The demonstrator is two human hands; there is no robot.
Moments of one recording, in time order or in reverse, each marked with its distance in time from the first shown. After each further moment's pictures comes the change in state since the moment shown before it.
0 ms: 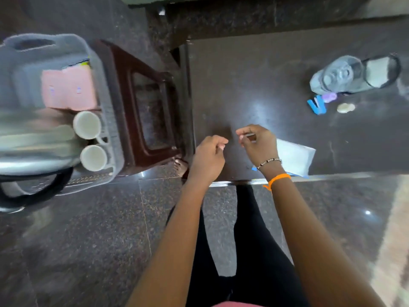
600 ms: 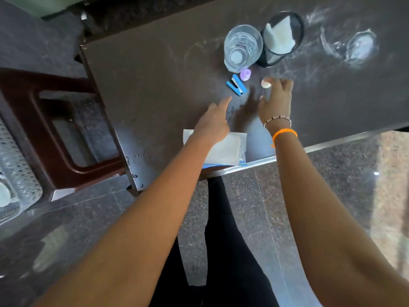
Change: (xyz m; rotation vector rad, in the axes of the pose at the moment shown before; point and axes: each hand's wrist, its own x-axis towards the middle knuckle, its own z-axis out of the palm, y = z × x) left_hand 0.077 0.128 0.198 0.487 -0.320 0.121; right_hand 0.074 0.164 -0.182 -0.133 0.327 0.161
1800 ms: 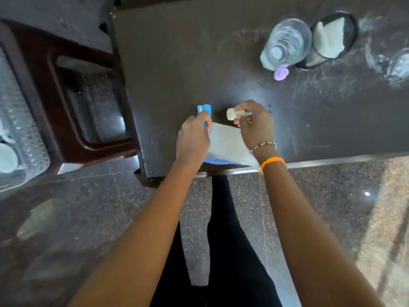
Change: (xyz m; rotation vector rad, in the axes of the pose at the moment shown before) left_hand -0.050 -0.084 -0.002 -0.134 0.491 -0.118; right_hand -0.063 -0.049 0.061 0.184 -0.212 -0.162
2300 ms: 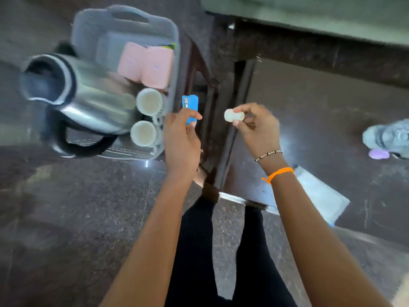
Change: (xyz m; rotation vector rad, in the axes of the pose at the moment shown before) left_hand -0.043 -0.157 -0.230 -0.365 0.558 -0.273; right_hand -0.048 -0.223 0.165 0.000 -0.244 -0.351
